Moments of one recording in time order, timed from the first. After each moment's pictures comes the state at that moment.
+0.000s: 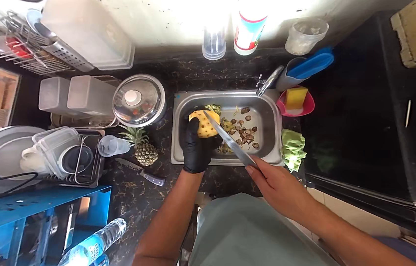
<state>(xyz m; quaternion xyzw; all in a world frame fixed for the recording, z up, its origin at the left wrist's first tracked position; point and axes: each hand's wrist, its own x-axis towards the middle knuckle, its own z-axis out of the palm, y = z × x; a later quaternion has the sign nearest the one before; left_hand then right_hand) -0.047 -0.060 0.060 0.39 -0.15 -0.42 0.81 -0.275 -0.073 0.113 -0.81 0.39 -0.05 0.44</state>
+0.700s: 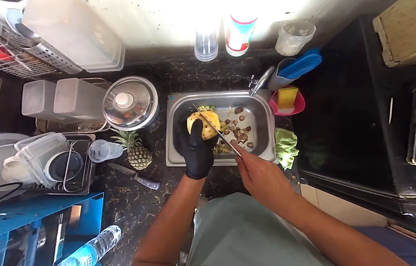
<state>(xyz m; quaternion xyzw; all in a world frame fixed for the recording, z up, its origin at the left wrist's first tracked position) -0.063 -0.069 0.059 0.47 -0.16 -0.31 0.81 -0.246 -0.069 0.105 -0.87 0.42 -0.06 0.26</state>
